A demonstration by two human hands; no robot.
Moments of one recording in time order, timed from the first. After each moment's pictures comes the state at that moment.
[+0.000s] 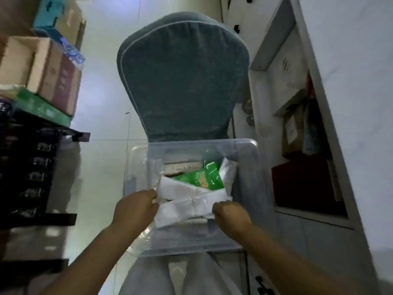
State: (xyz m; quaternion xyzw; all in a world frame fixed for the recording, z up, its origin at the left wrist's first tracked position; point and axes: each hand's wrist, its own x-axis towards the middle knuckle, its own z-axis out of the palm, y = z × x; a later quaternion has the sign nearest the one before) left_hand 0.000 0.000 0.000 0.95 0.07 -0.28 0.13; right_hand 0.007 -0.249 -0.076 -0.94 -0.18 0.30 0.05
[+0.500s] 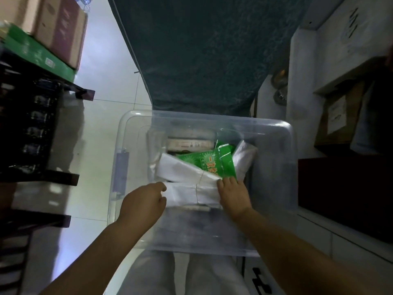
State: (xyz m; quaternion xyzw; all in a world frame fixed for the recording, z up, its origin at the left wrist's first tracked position) left_hand -0.012 -0.025 -0.097 0.92 0.17 -0.30 0.18; right_hand 0.038 -0.253 -0.201 -0.92 -0.29 0.25 -0.06
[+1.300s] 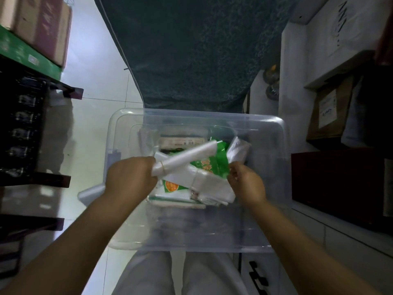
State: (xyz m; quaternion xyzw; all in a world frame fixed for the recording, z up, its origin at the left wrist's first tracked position) left_hand 0.044 -0.012 -0.072 0.97 0.06 -0.25 0.05; right_hand 0.068 -0.282 -0.160 -0.94 -0.02 0.25 0.22
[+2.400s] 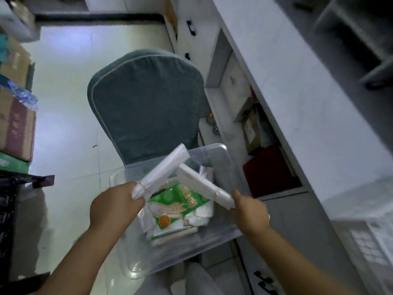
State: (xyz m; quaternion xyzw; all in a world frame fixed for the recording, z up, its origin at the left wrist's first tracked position) left_hand 0.028 0.015 0.075 0.96 0.06 -0.18 0.18; right_hand -0.025 -0.270 0.030 -0.98 0.05 0.19 0.01
